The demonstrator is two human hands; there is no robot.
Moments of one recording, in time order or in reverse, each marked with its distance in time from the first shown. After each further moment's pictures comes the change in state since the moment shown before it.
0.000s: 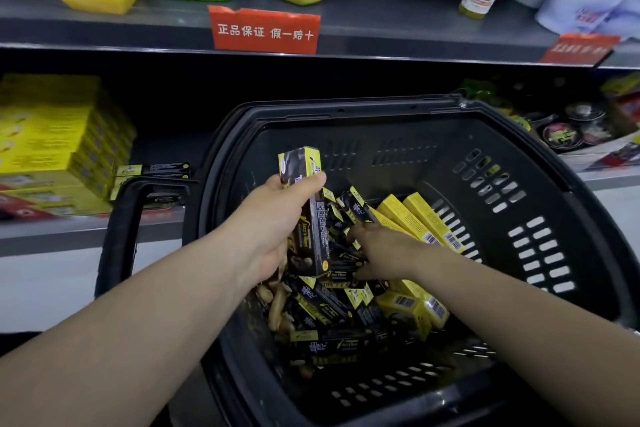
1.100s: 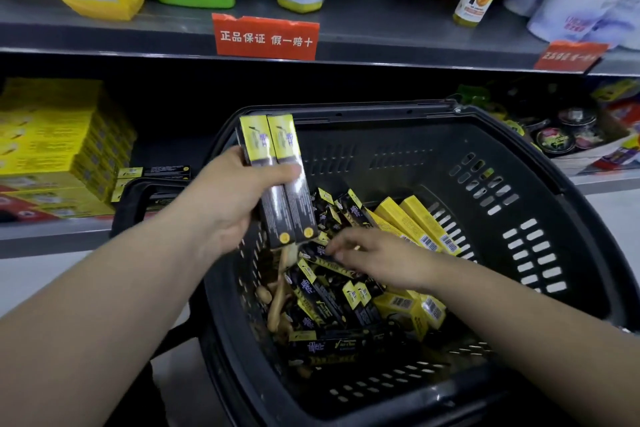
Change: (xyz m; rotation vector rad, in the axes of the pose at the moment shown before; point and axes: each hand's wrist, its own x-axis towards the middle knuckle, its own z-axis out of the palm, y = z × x) left_hand -0.006 0.025 -0.026 0.075 0.060 0.181; right_hand -0.047 -0.027 -0.019 0.679 0.048 -0.167
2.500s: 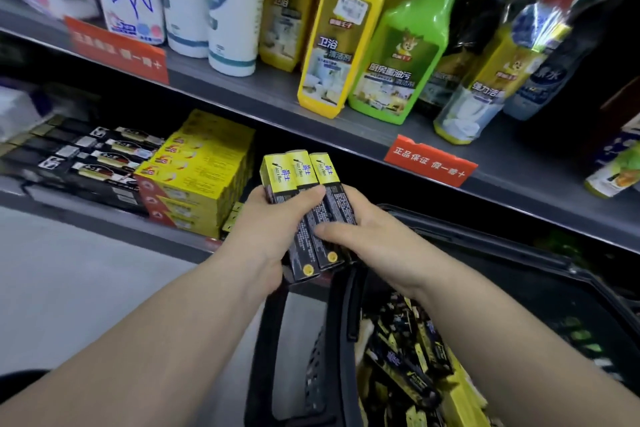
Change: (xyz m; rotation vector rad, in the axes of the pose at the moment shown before) left_hand 0.003 0.022 -0.117 -0.559 0.328 0.129; right_hand 0.082 -0.204 0.011 0.206 -0.051 -0.332
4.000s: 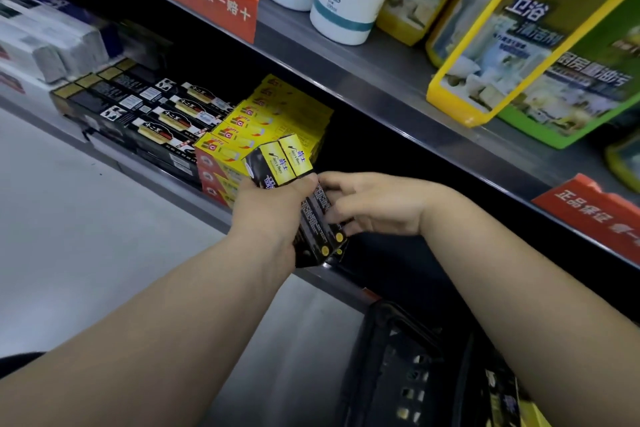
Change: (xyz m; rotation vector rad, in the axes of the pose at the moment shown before) left_hand 0.088 0.016 -0.060 -0.150 0.420 -0.028; right_hand 0.178 0.010 0.025 -0.103 -0.633 0.266
